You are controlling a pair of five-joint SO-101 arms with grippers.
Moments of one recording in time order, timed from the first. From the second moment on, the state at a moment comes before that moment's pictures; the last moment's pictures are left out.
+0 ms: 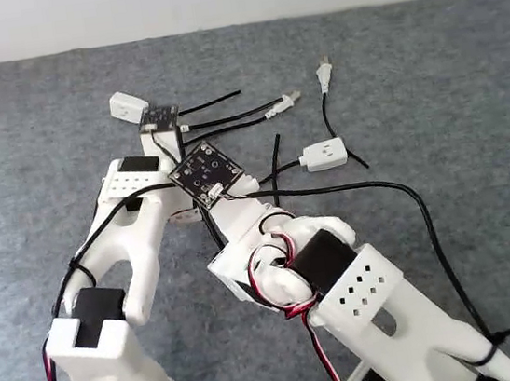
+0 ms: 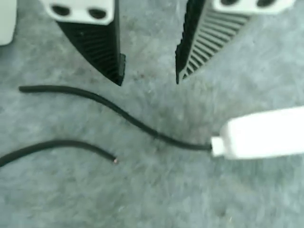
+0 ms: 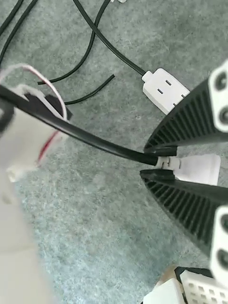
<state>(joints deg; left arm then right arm) 4.0 14.6 14.9 64.0 10.7 -46.3 -35.9 29.7 71.6 -1.1</state>
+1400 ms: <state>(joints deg) 9.5 -27.0 47.4 45.9 -5.0 -47.4 -32.6 30.9 70.9 6.9</state>
